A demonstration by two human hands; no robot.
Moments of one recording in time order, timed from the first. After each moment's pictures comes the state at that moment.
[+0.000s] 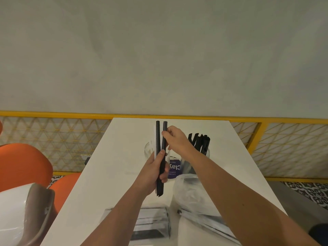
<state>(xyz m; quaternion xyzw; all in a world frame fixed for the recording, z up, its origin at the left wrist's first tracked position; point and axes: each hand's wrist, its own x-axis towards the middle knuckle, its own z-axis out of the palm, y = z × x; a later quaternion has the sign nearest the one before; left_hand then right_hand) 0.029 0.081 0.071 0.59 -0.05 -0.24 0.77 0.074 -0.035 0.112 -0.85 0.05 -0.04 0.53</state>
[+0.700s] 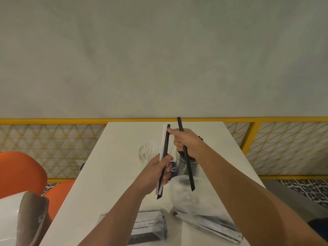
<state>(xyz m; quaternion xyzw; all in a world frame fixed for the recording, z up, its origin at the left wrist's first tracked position) 0.029 0.065 0.080 0.64 -0.11 -0.28 0.70 0.065 -0.080 0.126 -0.68 0.13 0.05 0.72</state>
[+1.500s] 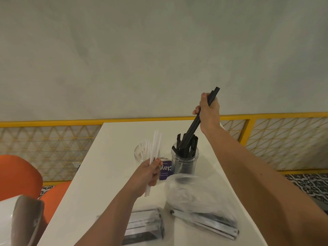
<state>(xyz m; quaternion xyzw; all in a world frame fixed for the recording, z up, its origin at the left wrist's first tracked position) 0.037 0.074 0.061 0.66 -0.05 -0.27 0.70 0.081 -0.135 0.169 -0.56 0.11 -0.34 0.75</state>
